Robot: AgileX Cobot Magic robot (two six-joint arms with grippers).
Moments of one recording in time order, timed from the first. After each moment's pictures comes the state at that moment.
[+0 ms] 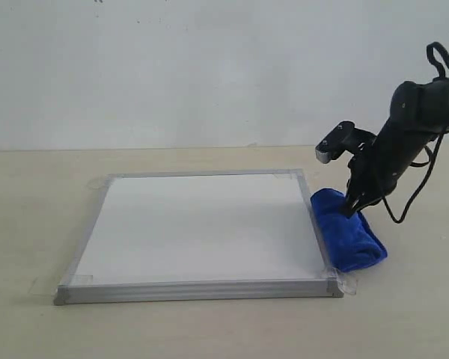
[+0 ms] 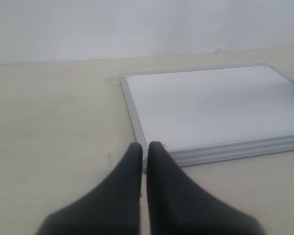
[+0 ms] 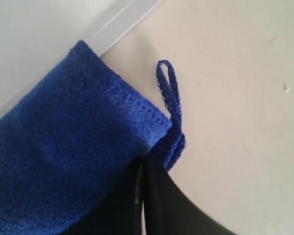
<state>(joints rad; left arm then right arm) -0.04 0.00 0.00 -0.05 0.32 0.04 0.11 2.21 -1.59 0.16 0.70 -0.85</state>
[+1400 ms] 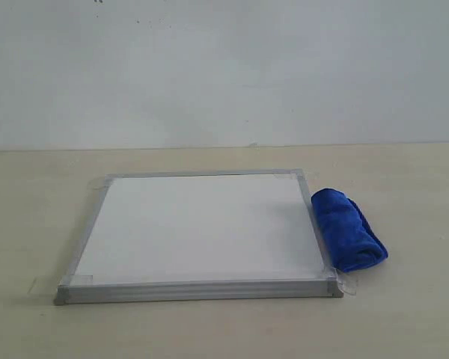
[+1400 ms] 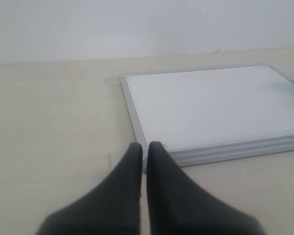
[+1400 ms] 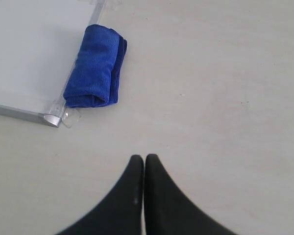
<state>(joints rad) -0.04 0.00 0.00 -0.05 0.32 0.04 -0.56 0.91 -0.81 0.64 1.02 -0.98</state>
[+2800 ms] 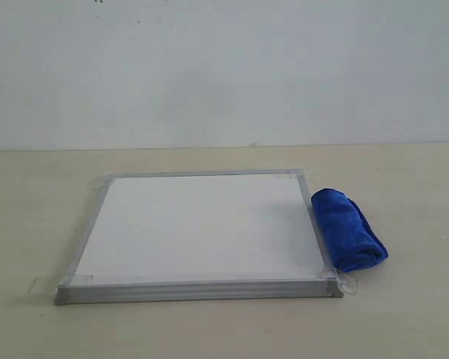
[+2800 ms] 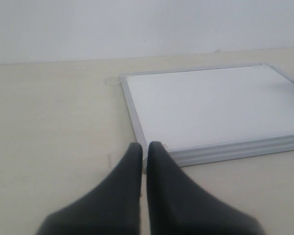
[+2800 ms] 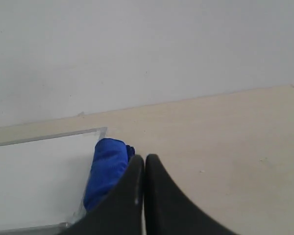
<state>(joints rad) -0.04 0.00 0.00 -0.05 0.32 0.04 0.03 0.15 -0.01 0.60 0.03 -0.41</state>
